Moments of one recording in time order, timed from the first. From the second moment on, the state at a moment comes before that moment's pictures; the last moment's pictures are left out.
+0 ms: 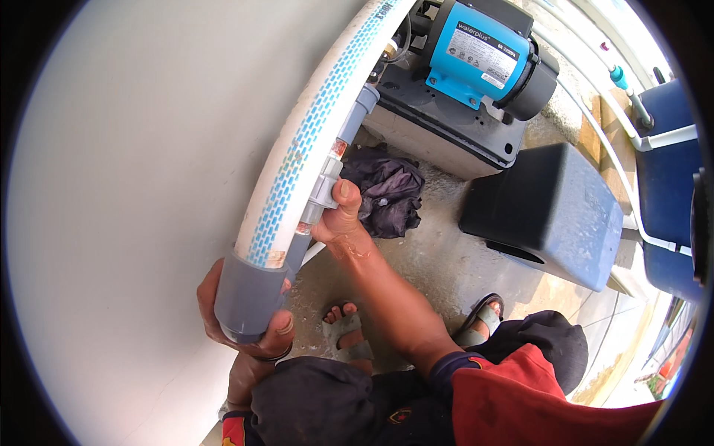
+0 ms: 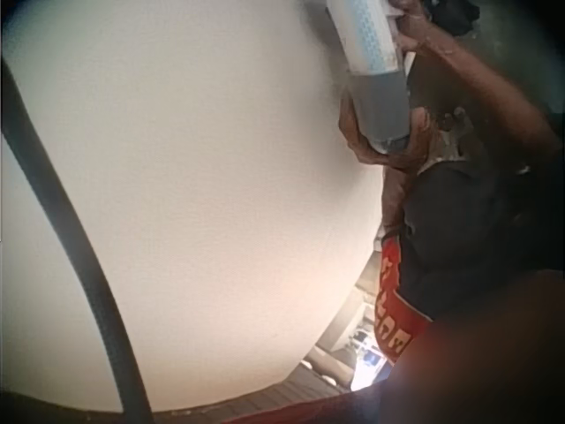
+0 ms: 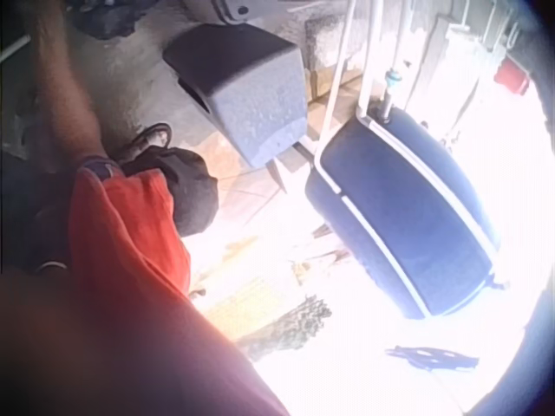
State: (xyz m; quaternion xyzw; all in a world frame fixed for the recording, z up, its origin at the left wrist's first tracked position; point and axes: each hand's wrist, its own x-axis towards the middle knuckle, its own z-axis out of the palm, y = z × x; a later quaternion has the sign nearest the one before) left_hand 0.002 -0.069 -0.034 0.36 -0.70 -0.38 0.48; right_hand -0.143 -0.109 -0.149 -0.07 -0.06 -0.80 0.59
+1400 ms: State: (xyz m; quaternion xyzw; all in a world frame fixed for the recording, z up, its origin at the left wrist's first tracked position) left_hand -0.020 -0.082 -0.023 0.33 -0.67 -0.41 0.53; right_hand -0.183 -0.055 -0.192 -0.49 0.80 -0.27 0.24
